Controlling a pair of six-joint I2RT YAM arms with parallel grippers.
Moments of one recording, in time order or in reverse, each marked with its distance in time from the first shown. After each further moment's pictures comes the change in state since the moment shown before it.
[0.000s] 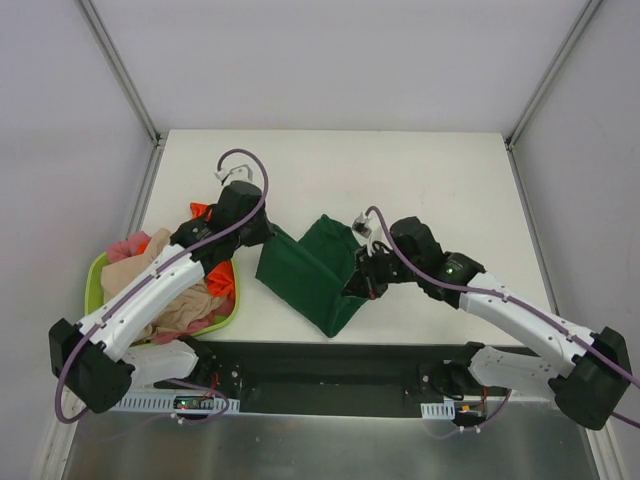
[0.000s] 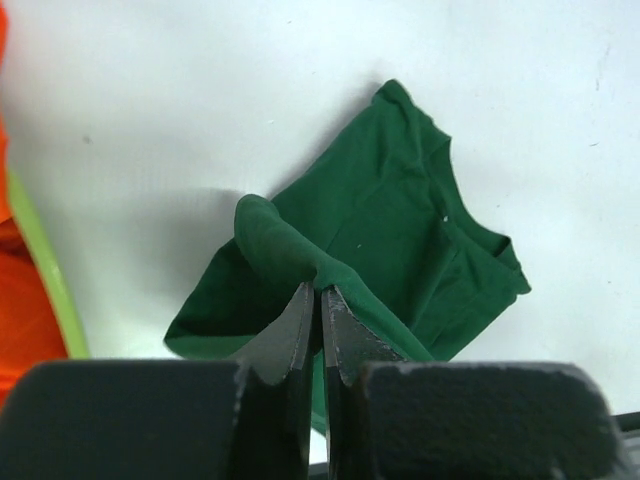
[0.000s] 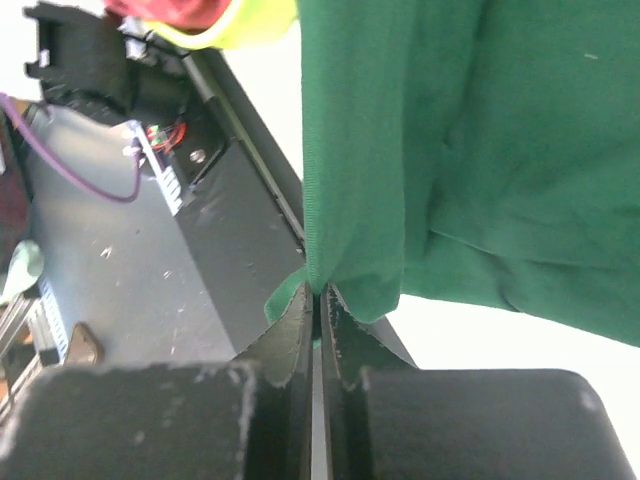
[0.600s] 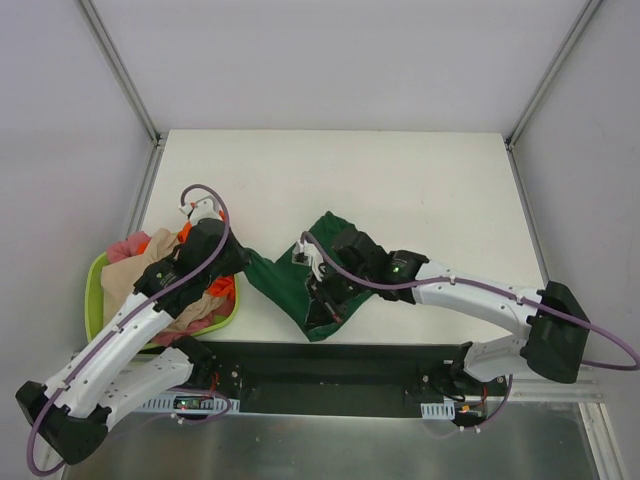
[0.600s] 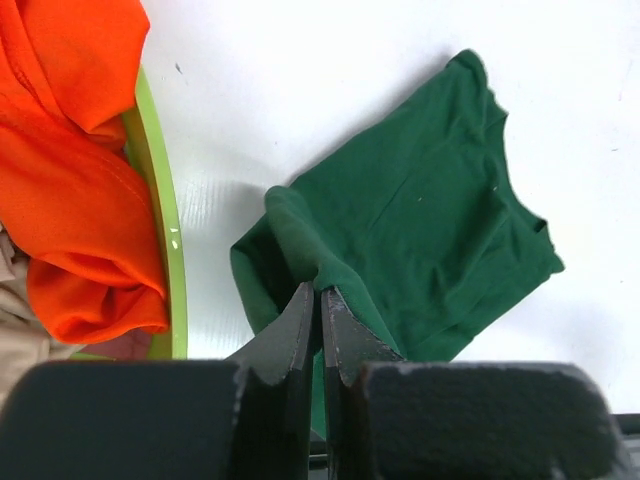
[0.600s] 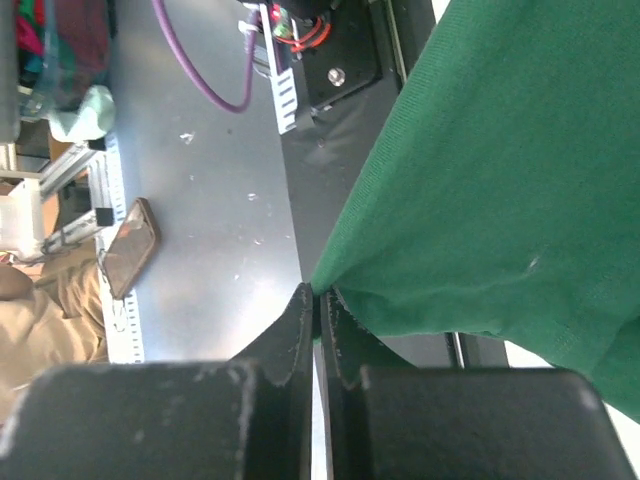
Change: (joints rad) left arm 0.000 -0.299 -0.192 -0.100 -0.052 -0.077; right arm 0.239 0.280 0.167 0.004 -0.155 -0.074
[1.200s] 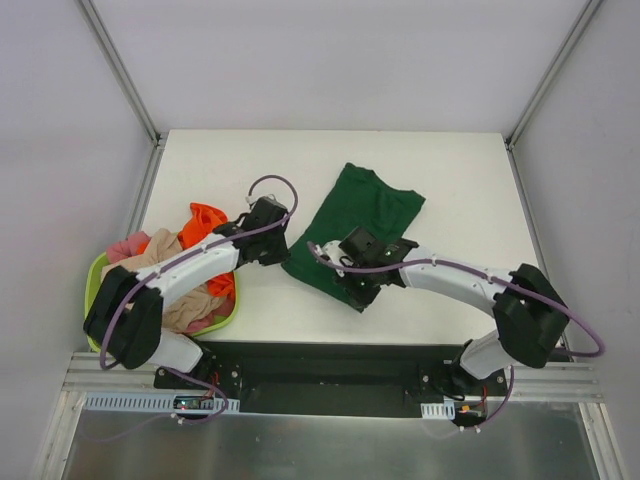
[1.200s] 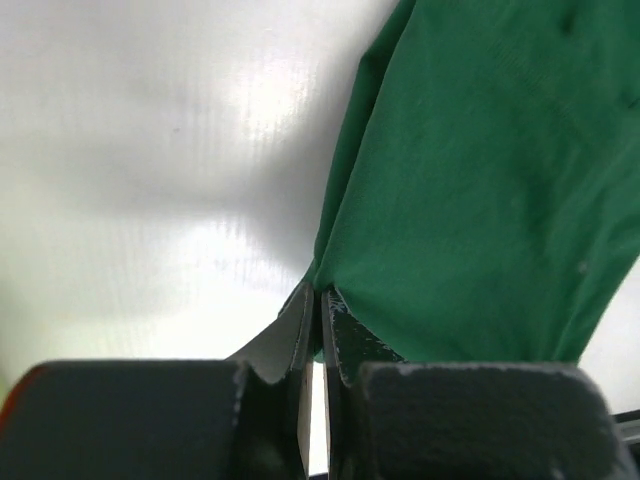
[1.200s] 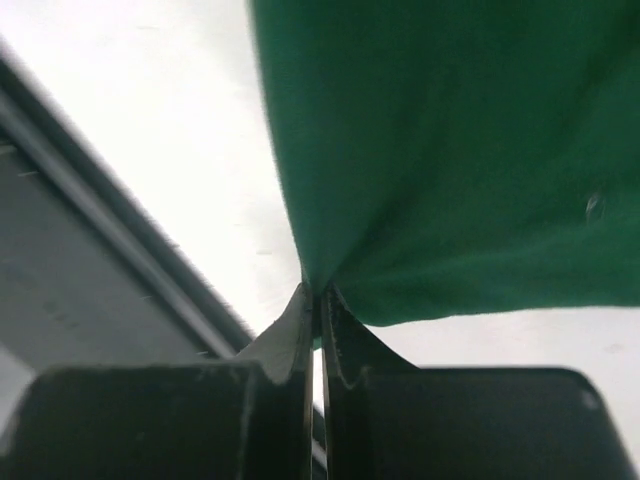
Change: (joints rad) left arm 0.000 0.647 0.072 0.287 0.235 0.049; right arm -0.189 0.157 -0.021 -0.301 0.532 -0.336
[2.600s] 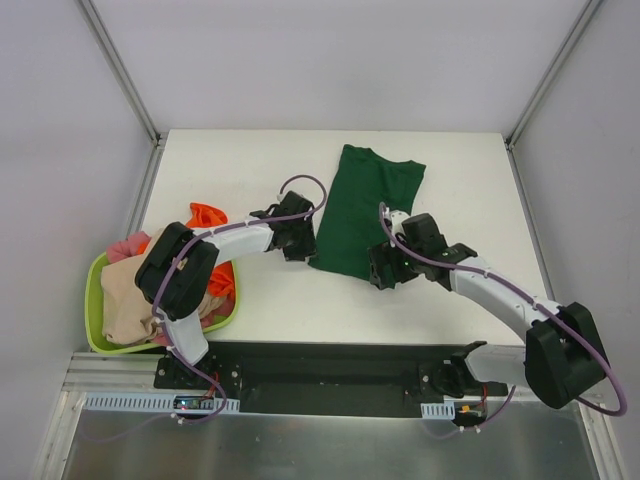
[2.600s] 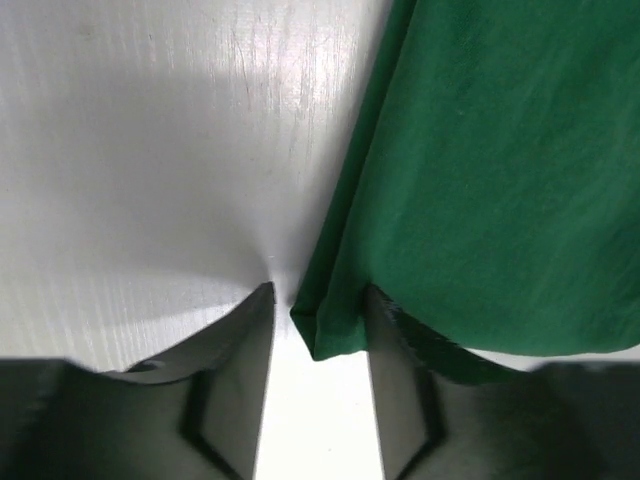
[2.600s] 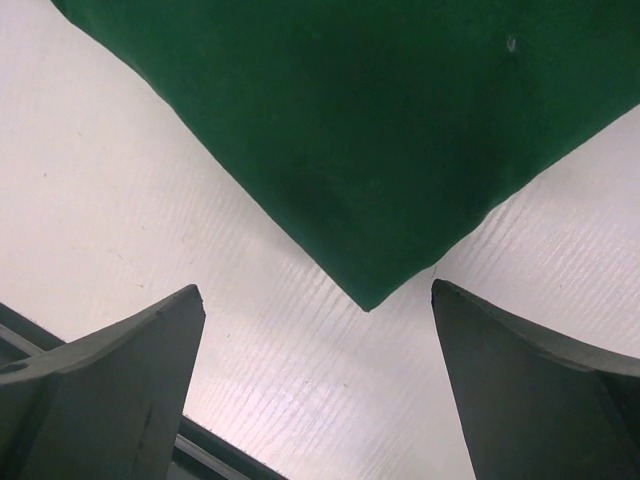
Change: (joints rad) left arm -0.027 0.314 0.154 0.125 0.110 0.006; right arm -0.352 -0.295 -0.254 0.264 -0.014 0.174
